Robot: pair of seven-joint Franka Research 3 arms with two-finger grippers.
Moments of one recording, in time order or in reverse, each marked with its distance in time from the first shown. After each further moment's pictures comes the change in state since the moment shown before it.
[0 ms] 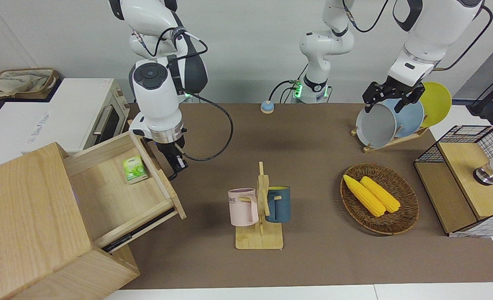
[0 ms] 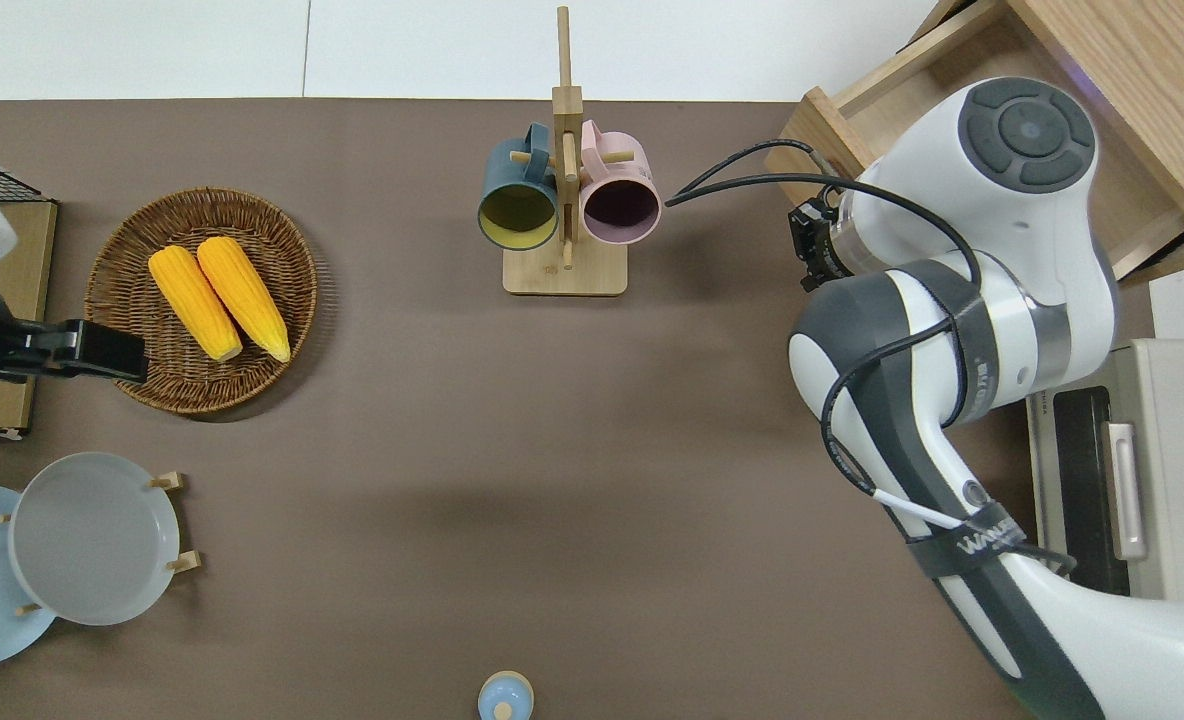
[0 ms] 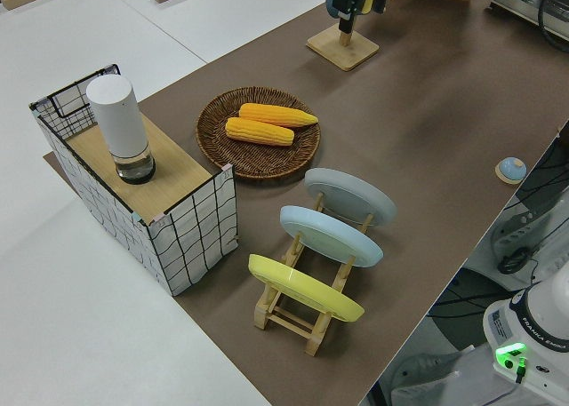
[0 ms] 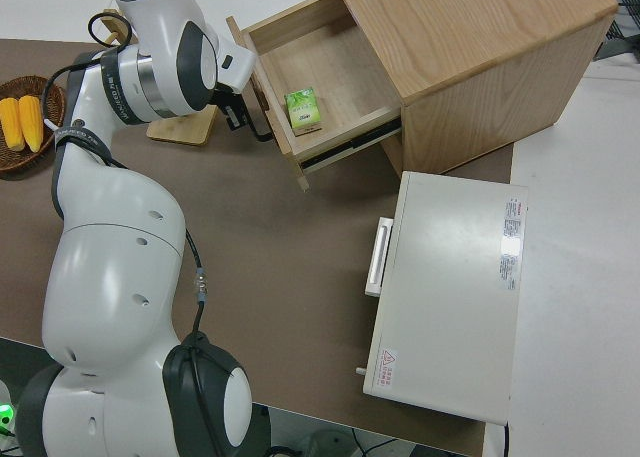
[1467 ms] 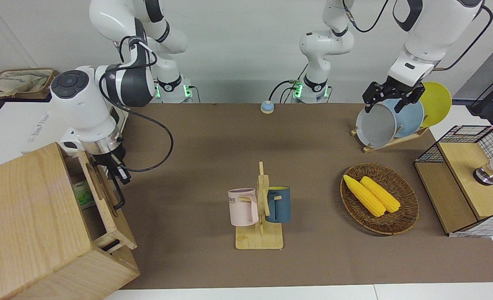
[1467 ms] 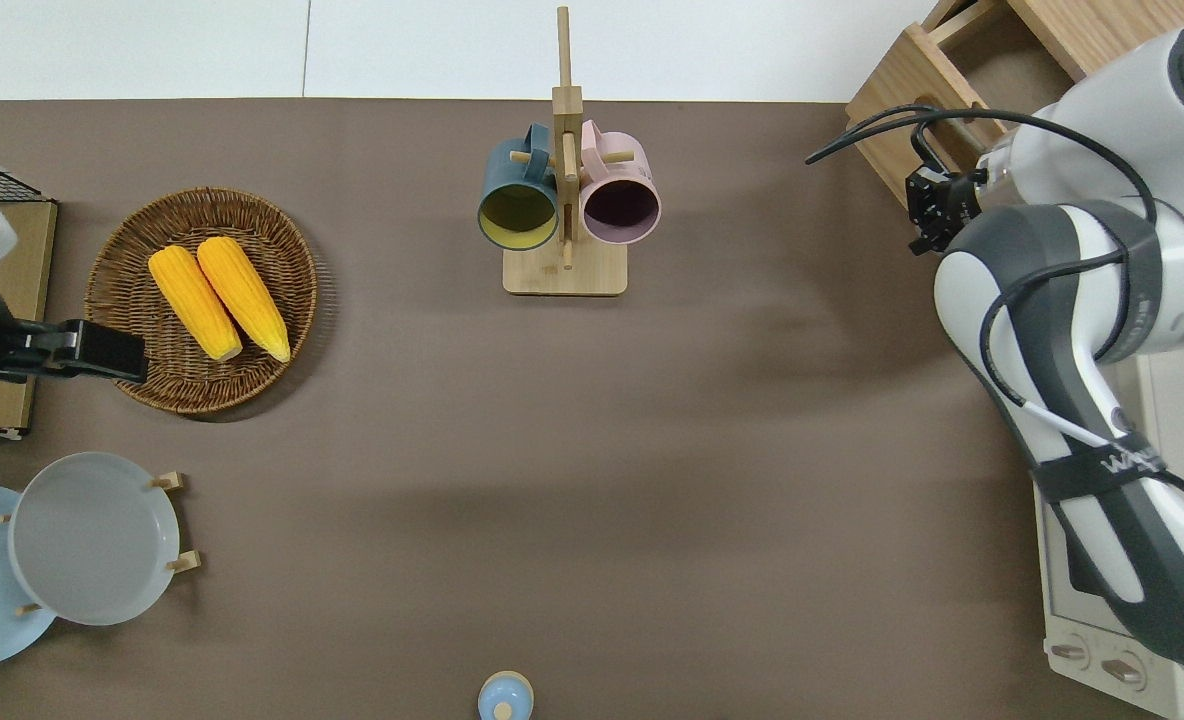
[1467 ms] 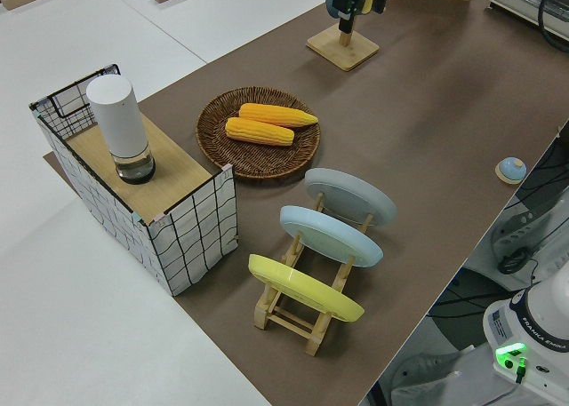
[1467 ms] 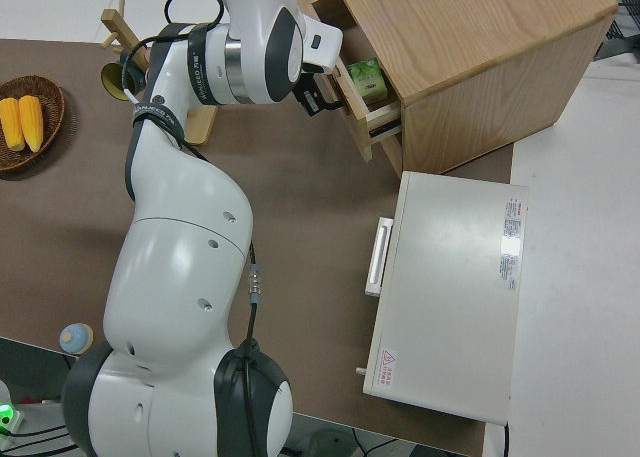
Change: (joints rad) left arm 0.000 0.000 0.000 0.000 0.000 0.000 0.000; right arm -0.227 0.051 0.010 0.082 0.000 0.000 -0.295
